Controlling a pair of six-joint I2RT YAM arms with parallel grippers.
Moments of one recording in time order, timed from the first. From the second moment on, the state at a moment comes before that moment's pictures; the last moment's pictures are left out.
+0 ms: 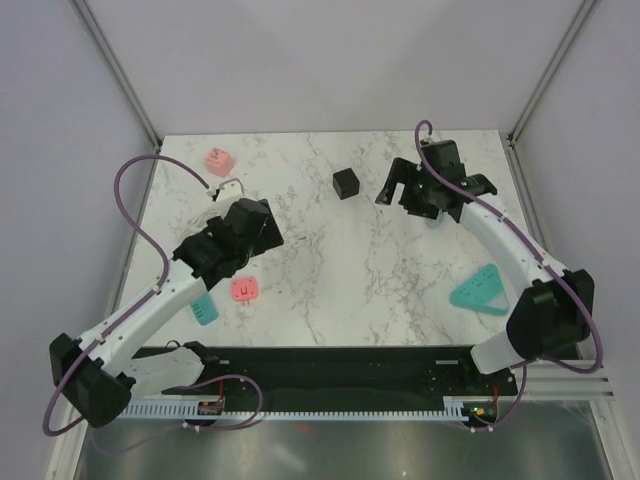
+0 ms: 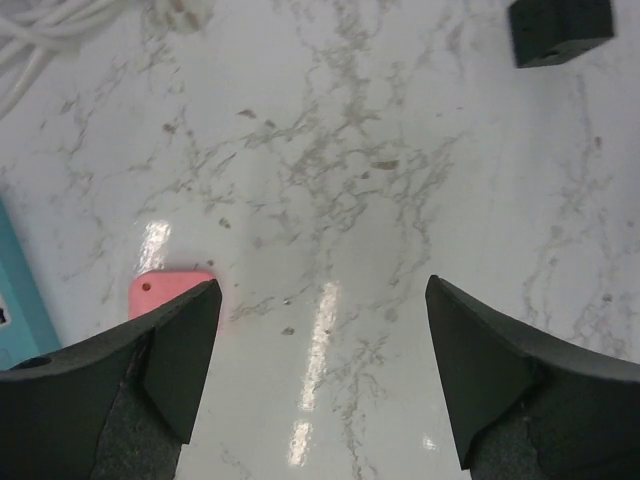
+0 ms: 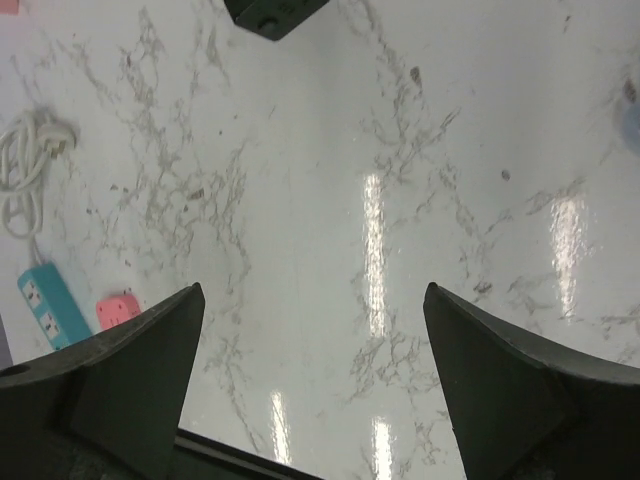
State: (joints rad) left arm -0.68 1.08 1.02 -0.67 -0.53 -0.76; right arm 0.29 1.55 1.39 -0.64 -0.10 0.58
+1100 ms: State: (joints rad) left arm -0.46 1.50 0.85 -0.78 -0.33 -0.67; right arm 0.30 1.13 0.99 -0.46 -0.35 0.53
